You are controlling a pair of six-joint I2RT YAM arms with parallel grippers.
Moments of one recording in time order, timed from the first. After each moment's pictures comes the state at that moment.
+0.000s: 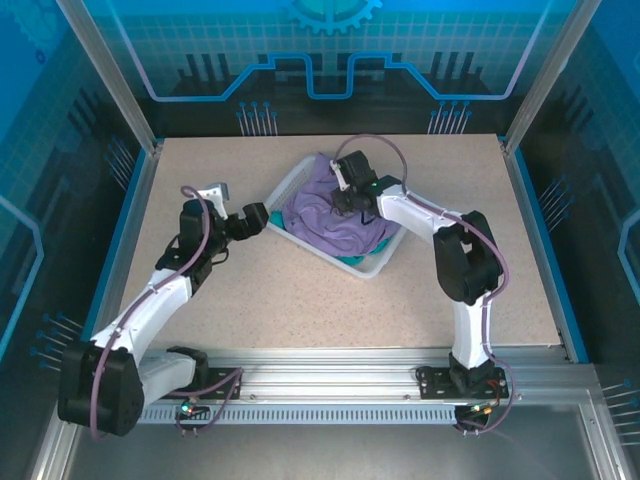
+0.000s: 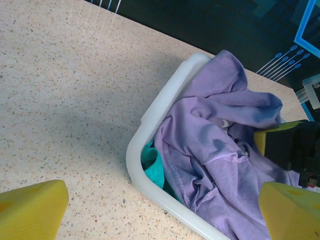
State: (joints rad) left arm -0.16 1.10 0.67 -0.02 0.14 -0.51; right arm 0.53 2.00 1.59 -0.46 0.11 0.07
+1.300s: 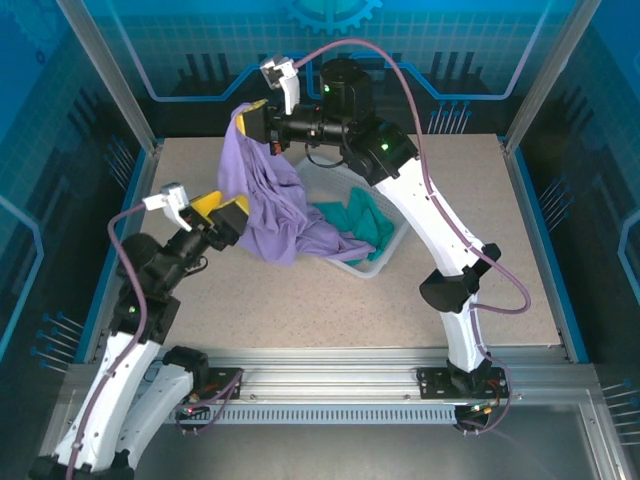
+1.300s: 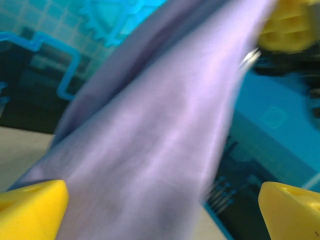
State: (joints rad) left arm -0.19 0.66 0.73 0.01 0.29 -0.63; right arm 0.77 2.05 2.61 -0.61 -0.56 0.29
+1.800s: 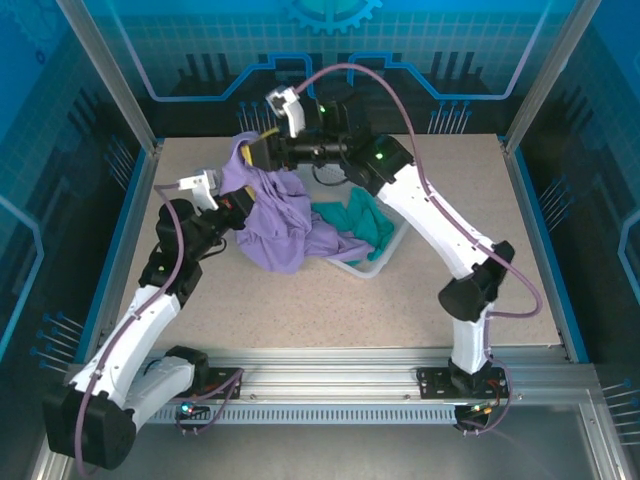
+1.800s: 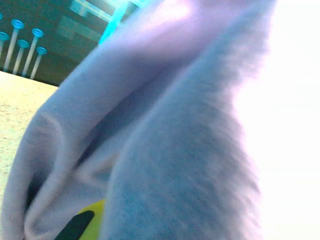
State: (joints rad) left arm -0.19 0.90 0.73 0.08 0.24 -0.62; right arm 0.72 1.86 2.10 -0.53 -0.52 0.33
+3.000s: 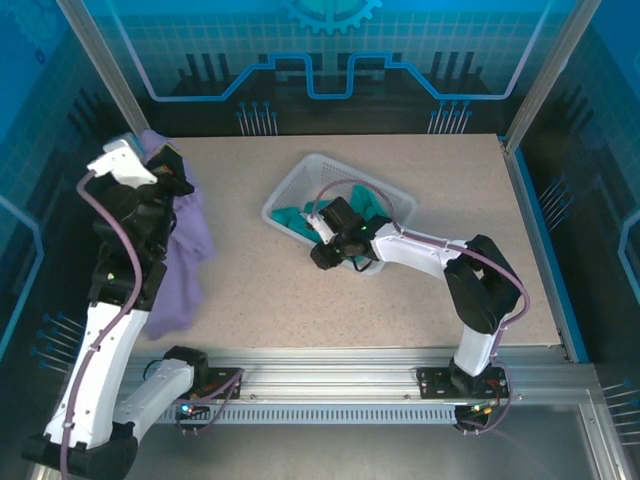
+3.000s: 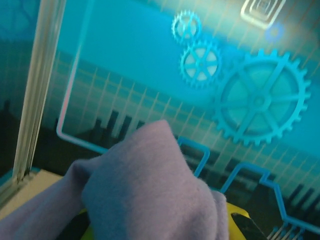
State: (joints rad) left arm -0.15 0.84 1.11 -0.19 -0.26 -0.39; right arm 0.74 1.79 1.23 -0.46 -0.05 0.05
